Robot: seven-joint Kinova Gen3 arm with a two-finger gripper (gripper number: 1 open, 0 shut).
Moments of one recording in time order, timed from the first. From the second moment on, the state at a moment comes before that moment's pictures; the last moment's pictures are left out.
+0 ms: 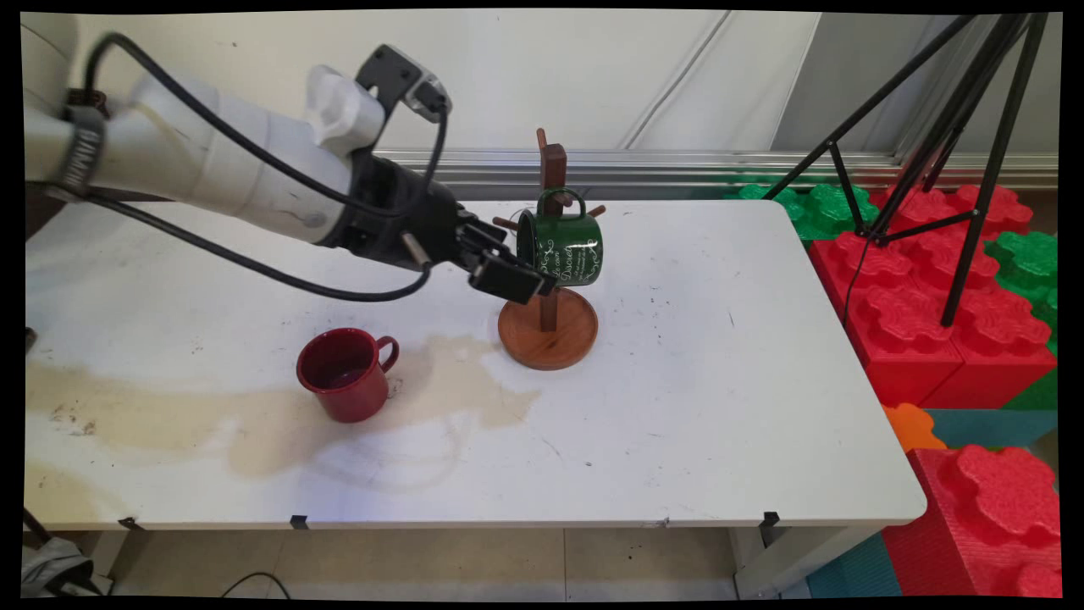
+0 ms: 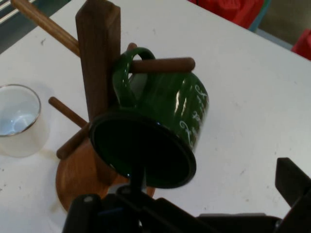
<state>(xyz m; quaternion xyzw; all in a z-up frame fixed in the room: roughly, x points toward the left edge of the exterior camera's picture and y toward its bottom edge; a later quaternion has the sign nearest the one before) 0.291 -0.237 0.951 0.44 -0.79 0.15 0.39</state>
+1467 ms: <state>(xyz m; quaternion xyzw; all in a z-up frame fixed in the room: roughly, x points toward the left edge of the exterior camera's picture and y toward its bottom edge) 0.272 -0.264 0.909 0.47 -0.75 0.13 0.45</state>
